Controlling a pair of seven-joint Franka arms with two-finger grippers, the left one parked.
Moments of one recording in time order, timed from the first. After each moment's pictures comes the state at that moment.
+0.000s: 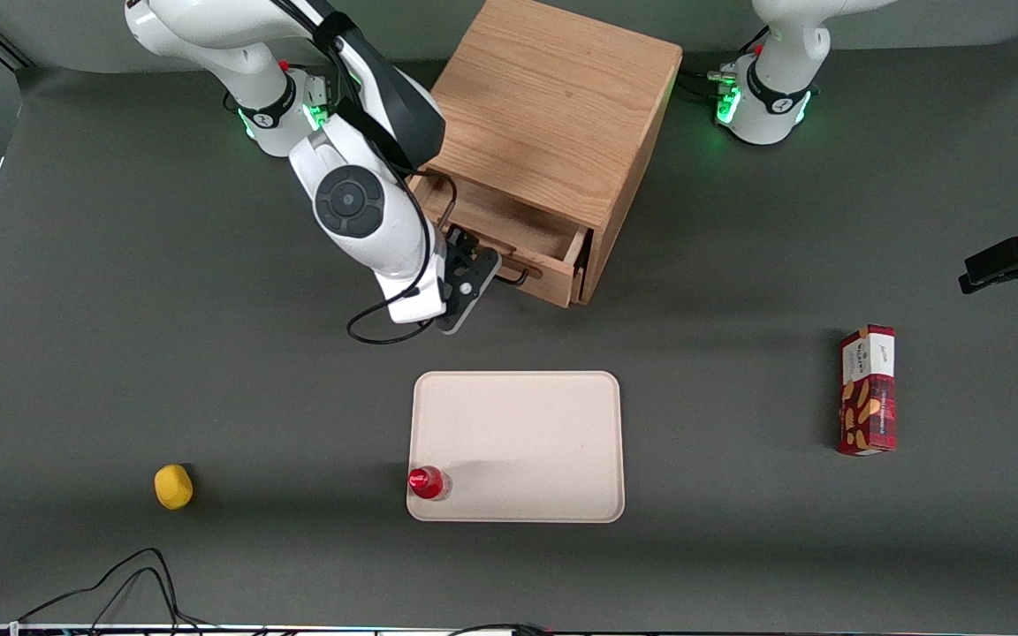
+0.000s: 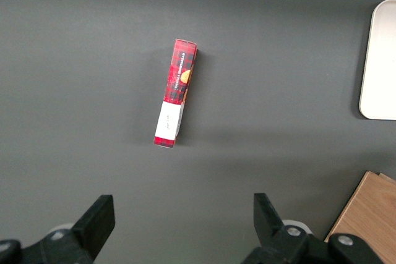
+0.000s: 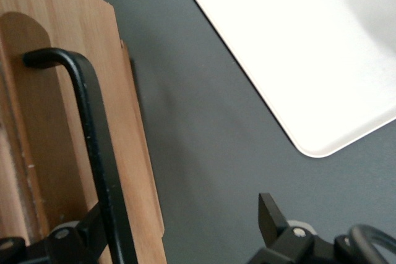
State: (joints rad) arm 0.47 0.40 0.17 -1.61 0.14 1.97 -0.35
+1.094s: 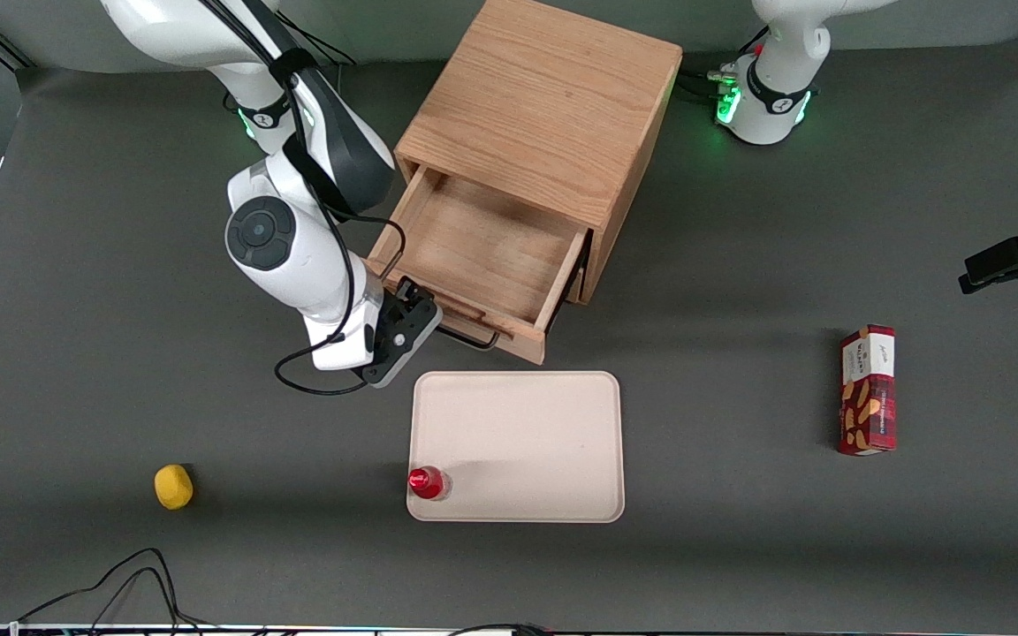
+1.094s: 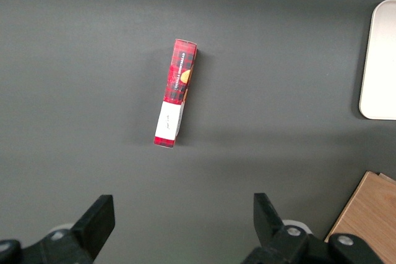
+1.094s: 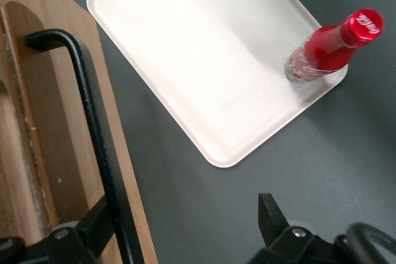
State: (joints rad) arm 0.47 0.40 0.03 -1.60 0.14 2.09 -0.42
